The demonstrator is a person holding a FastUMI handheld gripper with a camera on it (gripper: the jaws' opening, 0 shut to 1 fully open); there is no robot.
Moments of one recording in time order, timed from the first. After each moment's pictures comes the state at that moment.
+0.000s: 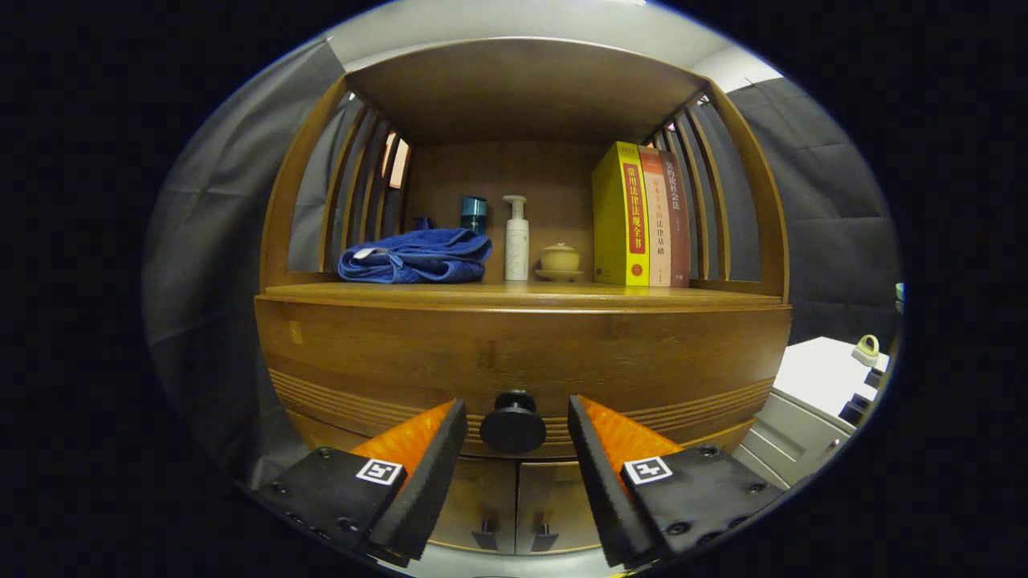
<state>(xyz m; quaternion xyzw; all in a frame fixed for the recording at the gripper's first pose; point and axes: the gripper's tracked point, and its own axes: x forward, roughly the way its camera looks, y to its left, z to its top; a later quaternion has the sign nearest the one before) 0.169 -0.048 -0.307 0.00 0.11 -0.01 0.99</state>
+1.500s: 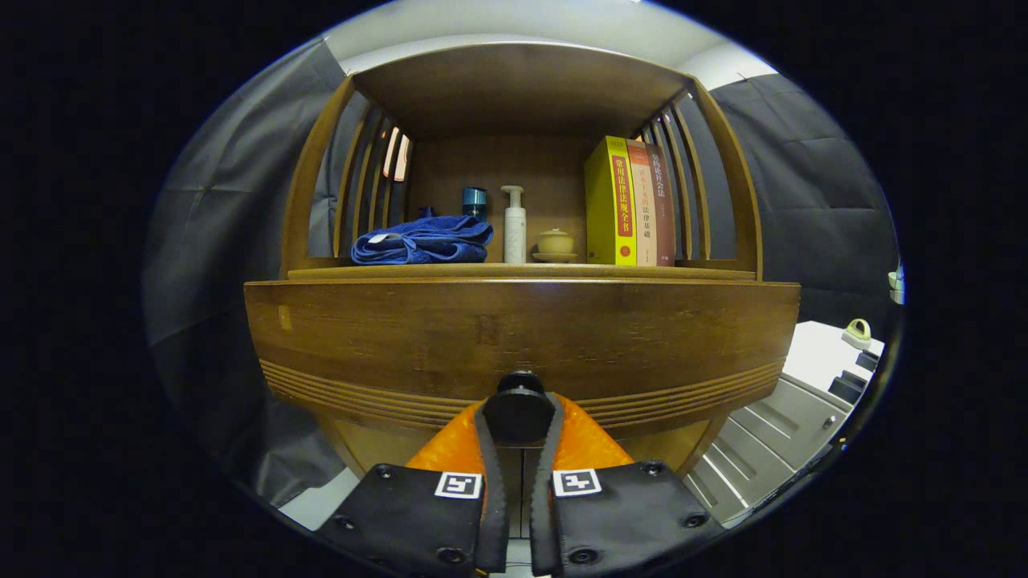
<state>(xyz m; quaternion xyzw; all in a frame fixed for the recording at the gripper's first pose) 0.117 -0.039 -0.302 0.01 0.11 -0.02 0.99</state>
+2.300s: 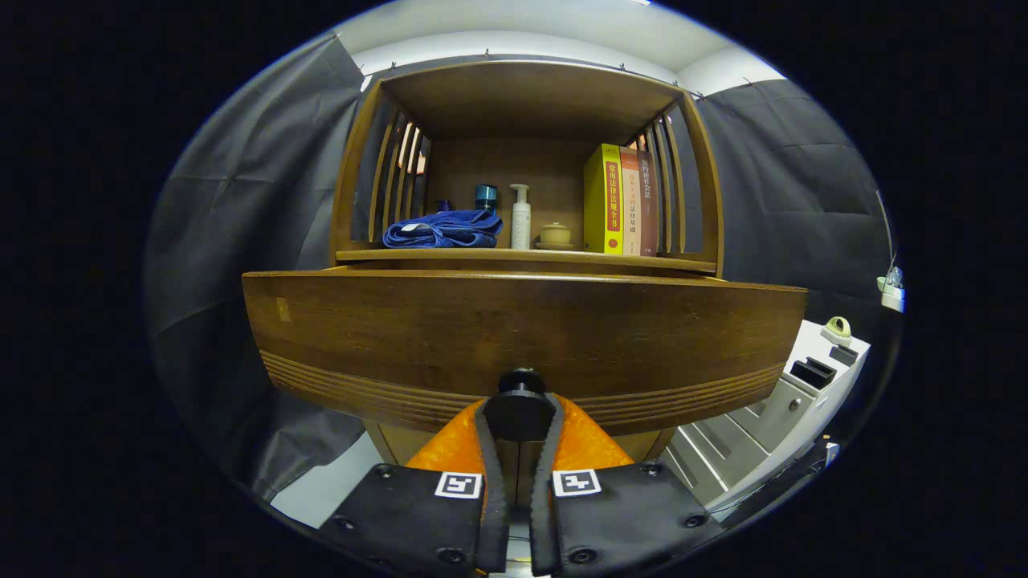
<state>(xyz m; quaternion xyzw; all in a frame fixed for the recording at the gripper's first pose) 0.028 -0.033 -0.292 0.00 0.13 -0.02 0.99</state>
